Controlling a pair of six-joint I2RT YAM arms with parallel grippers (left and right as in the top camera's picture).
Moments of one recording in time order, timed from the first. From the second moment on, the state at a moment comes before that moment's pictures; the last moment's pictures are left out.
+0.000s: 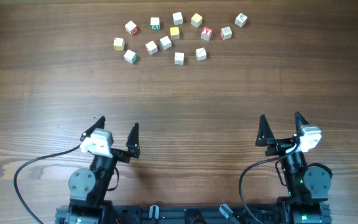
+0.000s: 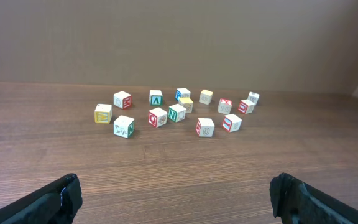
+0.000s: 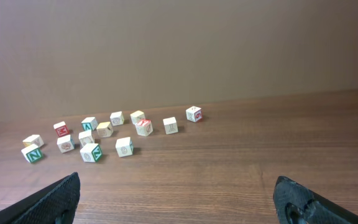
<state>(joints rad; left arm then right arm) -0.14 0.01 0.01 -0.06 0.13 -0.15 0.00 0.02 0.01 0.00 -0.13 0.15</state>
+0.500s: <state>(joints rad) -0.14 0.02 0.01 -0.05 0.13 -0.15 0.00 0.02 0.01 0.00 -0.13 0.15</state>
